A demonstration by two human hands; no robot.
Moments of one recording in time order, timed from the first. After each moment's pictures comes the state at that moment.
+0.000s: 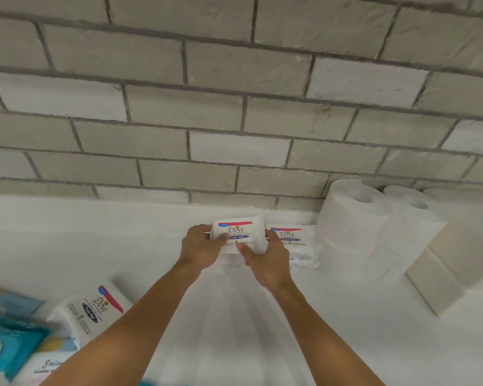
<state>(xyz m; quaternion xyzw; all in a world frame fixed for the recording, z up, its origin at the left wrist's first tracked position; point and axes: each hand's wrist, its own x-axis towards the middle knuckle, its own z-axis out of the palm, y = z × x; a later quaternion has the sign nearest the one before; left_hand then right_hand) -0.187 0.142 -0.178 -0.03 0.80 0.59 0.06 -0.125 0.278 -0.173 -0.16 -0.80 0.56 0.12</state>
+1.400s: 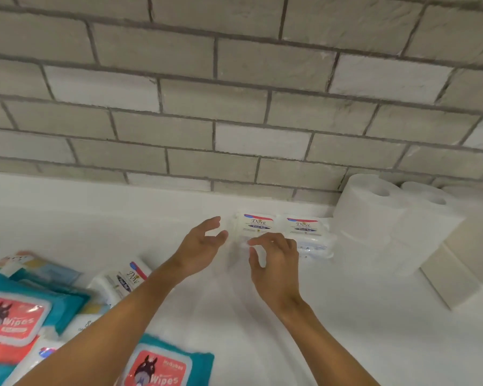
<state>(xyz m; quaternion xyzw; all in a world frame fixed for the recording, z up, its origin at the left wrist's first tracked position) -0.152 0.091 -0.178 0.04 0.78 0.62 0.09 -0.085 0.249 -0.196 -0.04 -0.92 0.27 0.28</state>
